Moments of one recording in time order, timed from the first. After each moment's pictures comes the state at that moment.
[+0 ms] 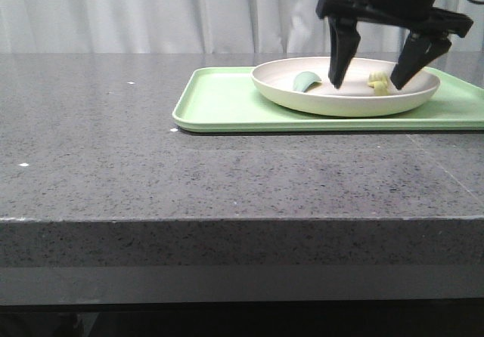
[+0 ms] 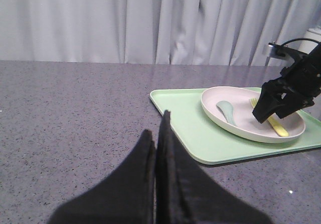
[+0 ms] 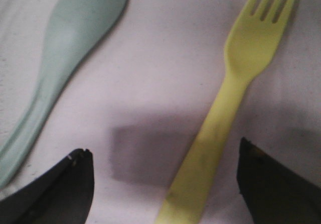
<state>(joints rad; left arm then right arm) -0.39 0.28 -0.42 -0.06 0.27 -0.08 0.22 1.89 -1.64 0.10 0.95 0.17</state>
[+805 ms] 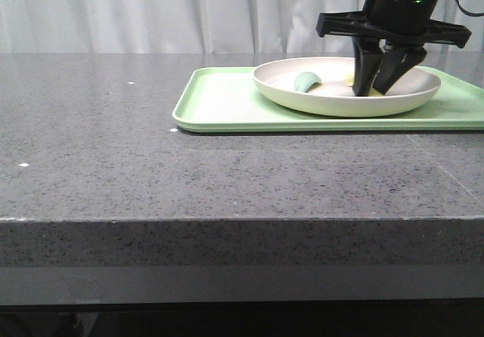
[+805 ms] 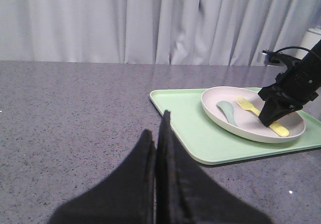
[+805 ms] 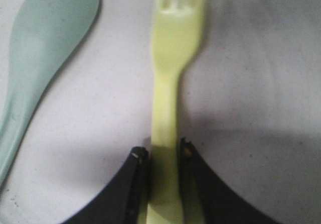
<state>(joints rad) -0.39 0.28 -0.42 -0.06 0.27 -0.08 0.22 1.93 -1.65 0.06 0.94 0.21</state>
